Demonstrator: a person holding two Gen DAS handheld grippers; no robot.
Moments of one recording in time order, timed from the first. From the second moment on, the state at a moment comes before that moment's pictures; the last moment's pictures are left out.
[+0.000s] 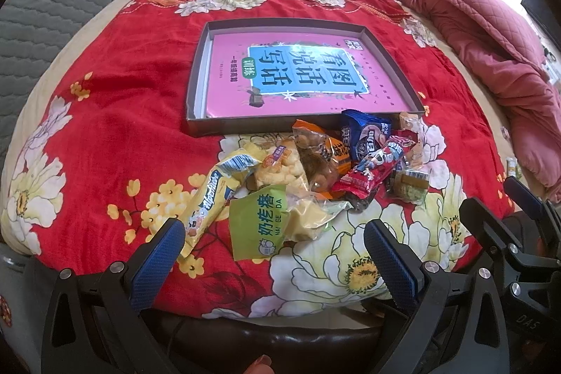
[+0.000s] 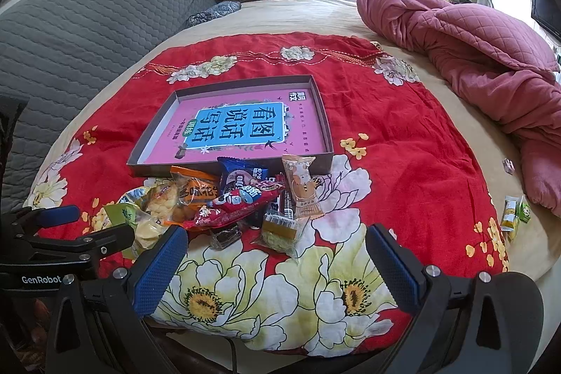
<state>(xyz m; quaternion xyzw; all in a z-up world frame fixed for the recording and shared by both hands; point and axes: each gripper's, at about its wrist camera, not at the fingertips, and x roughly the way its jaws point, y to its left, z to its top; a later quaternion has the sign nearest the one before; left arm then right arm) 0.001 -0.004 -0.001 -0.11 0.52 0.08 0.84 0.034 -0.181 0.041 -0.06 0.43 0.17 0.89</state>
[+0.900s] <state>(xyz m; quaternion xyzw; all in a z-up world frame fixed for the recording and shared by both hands) -0.011 0.028 -0.013 -0.13 0.54 0.09 0.83 0.037 -0.176 0.037 -0.06 0.43 0.18 0.88</state>
